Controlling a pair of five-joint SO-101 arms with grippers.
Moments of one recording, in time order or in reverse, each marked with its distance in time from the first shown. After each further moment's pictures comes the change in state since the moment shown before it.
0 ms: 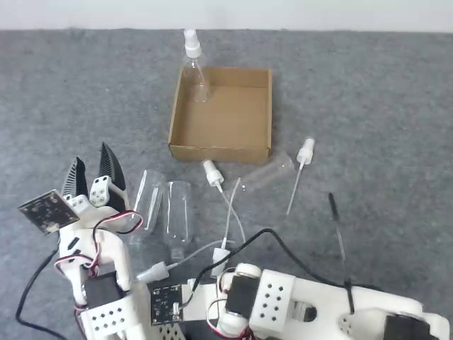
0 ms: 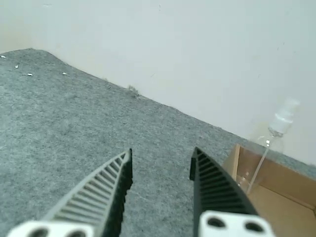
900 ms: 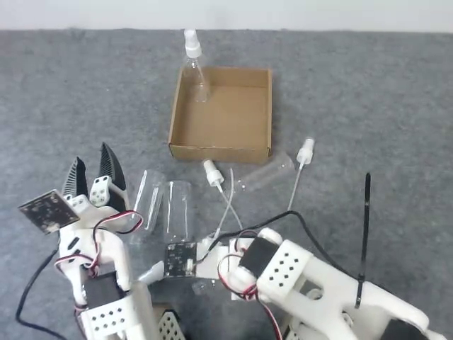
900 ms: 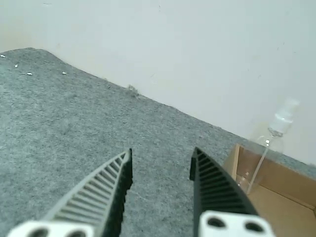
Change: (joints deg) left arm 0.0 0.0 0.0 0.0 0.0; right arm 18.6 0.1 -0.1 -5.5 13.0
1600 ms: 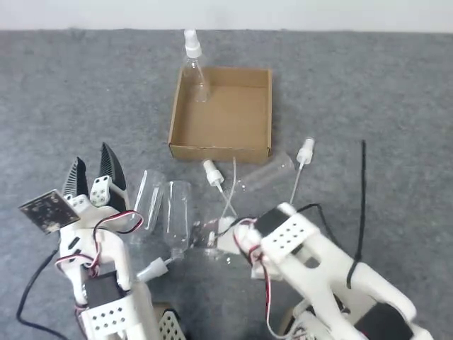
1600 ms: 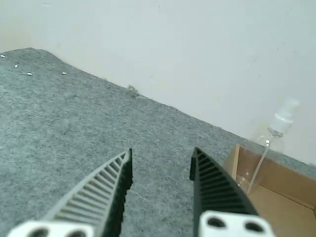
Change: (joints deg) left arm 0.0 0.0 0.0 0.0 0.0; right arm 18.5 10.7 0.0 -2.1 12.9
